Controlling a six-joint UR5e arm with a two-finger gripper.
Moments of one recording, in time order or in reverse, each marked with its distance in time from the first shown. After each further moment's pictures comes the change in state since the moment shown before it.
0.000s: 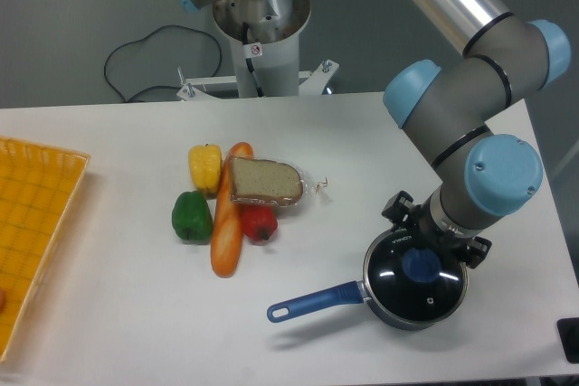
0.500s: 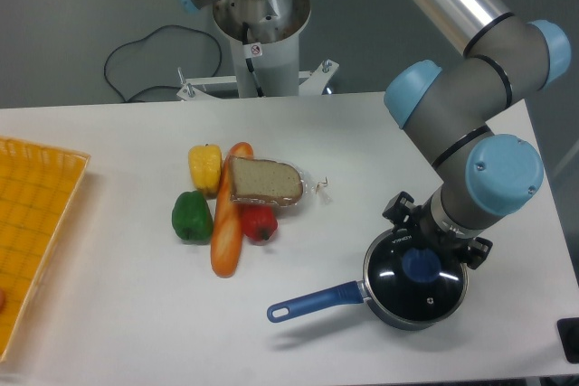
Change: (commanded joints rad) arm -0.003 0.006 -0.038 0.113 -0.005 -0.002
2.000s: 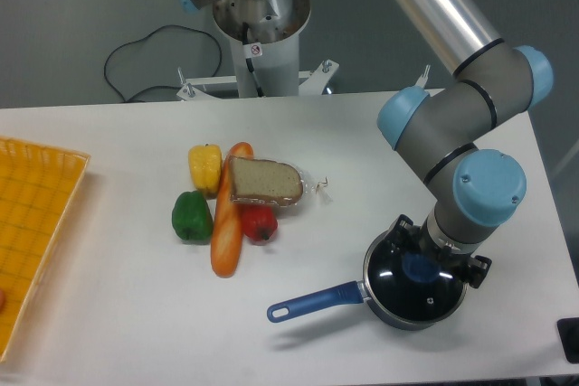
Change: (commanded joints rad) arm 0.002 -0.020 -0.092 0.186 -0.011 -0.034
